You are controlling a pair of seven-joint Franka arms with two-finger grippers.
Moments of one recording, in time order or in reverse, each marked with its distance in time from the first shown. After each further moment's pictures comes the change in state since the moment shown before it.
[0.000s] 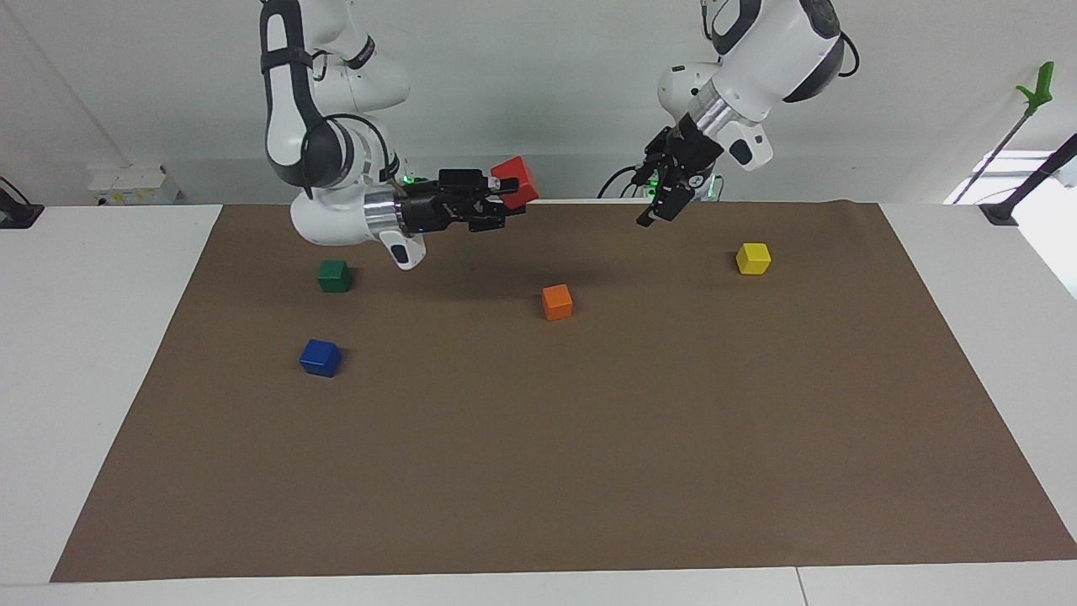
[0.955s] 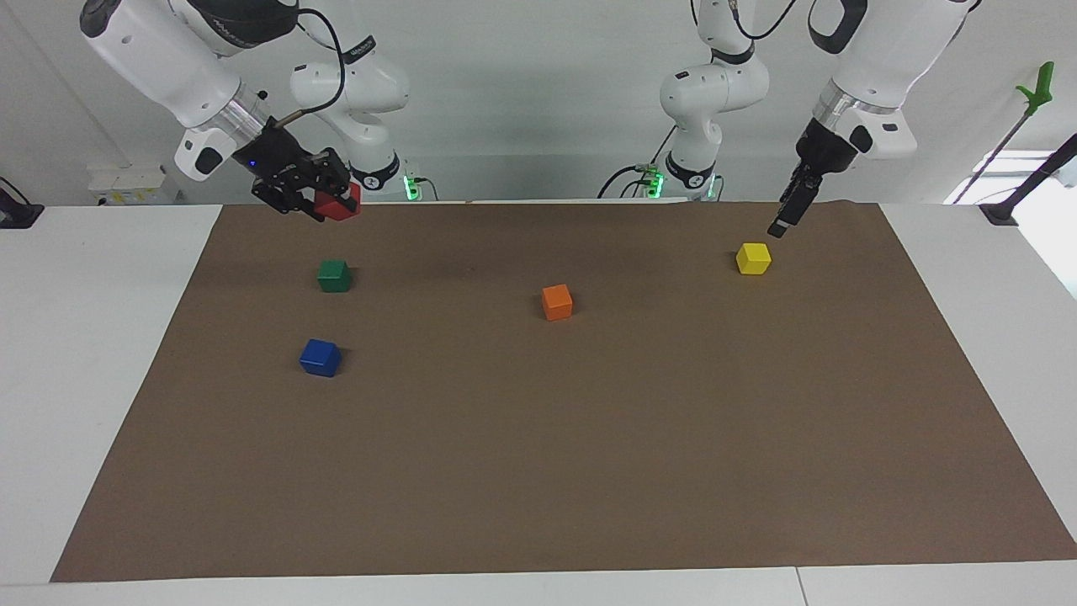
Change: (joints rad) left arm 0.257 0.043 0.015 0.154 0.332 -0.125 0.739; right arm -0.201 -0.144 0.002 0.322 -1.515 0.006 0.314
